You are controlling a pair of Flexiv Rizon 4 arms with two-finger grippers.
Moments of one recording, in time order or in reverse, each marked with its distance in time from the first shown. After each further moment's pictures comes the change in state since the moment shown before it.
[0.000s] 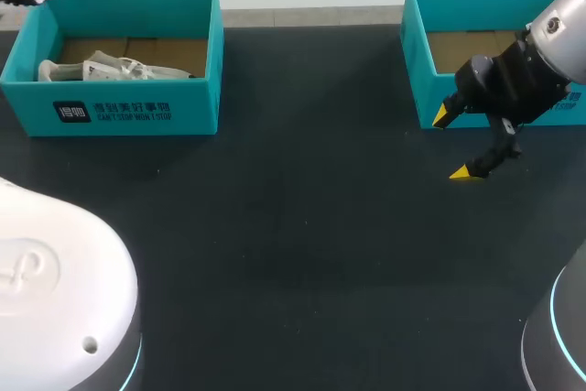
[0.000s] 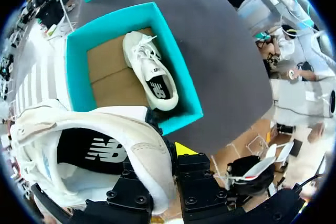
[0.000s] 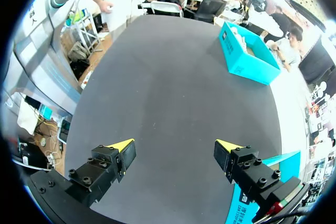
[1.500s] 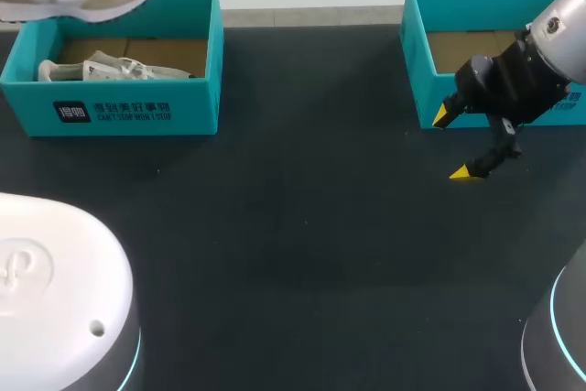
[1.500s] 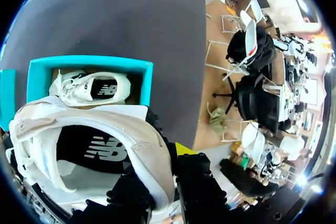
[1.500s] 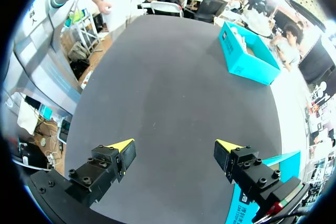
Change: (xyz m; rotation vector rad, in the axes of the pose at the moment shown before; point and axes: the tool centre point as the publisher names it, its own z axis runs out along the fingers) left arm -0.005 0.013 0.003 -0.377 0.075 1.021; right arm 0.000 0.000 0.000 0.000 0.000 0.000
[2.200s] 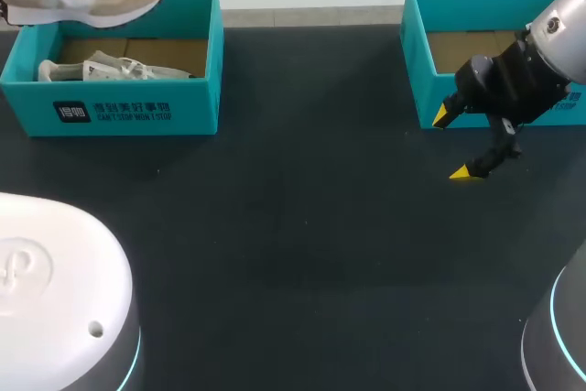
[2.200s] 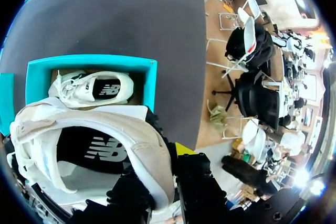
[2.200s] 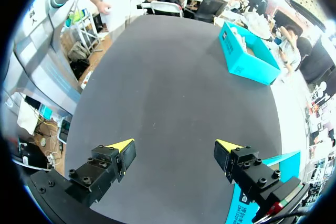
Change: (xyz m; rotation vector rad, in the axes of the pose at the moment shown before) left arm -0.012 0.004 0.003 -0.011 0.009 0.023; right arm 0.000 0.000 0.000 0.000 0.000 0.000
